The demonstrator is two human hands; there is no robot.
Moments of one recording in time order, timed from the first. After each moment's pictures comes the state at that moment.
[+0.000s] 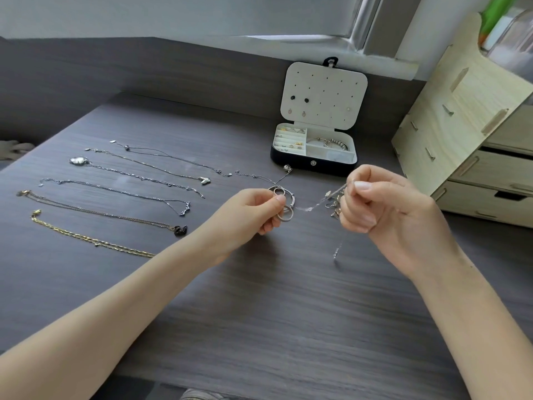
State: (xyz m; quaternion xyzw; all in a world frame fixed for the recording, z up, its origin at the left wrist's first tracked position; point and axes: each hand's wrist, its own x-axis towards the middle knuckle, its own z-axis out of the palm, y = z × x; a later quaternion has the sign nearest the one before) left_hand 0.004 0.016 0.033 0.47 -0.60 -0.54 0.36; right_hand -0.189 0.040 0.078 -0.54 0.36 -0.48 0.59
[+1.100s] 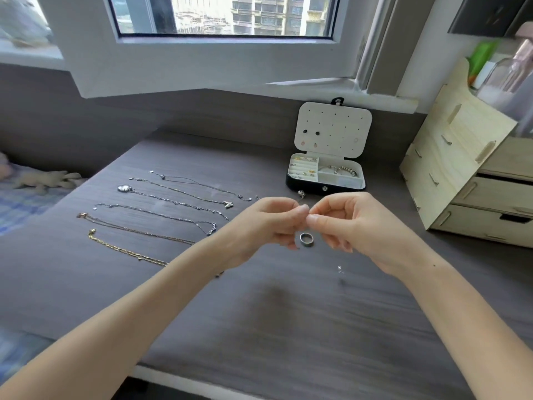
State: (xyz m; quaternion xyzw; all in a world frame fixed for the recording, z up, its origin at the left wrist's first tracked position) left_hand 0.014 0.022 0.062 0.35 -0.63 -0.60 0.35; right_hand -0.159 0.041 0.097 -0.69 0.49 -0.30 0.44
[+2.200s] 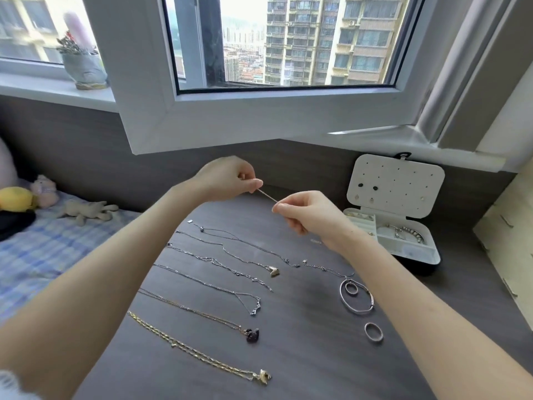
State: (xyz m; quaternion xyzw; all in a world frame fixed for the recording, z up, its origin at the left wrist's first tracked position) left_hand 0.160 -0.139 0.121 0.63 -0.75 -0.08 0.18; right_hand -0.032 -0.131 0.082 -0.69 0.47 -0.31 0.45
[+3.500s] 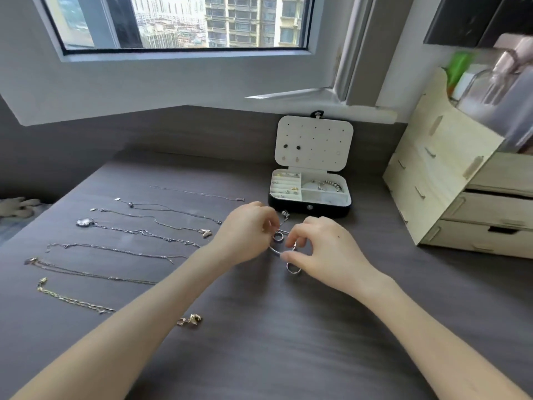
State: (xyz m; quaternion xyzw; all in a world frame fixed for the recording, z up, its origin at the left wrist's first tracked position) left_hand 0.008 -0.061 0.031 0.53 -0.81 -0.13 0.22; right_hand -0.153 -0.012 0.046 -0.80 0.56 -0.20 0.08
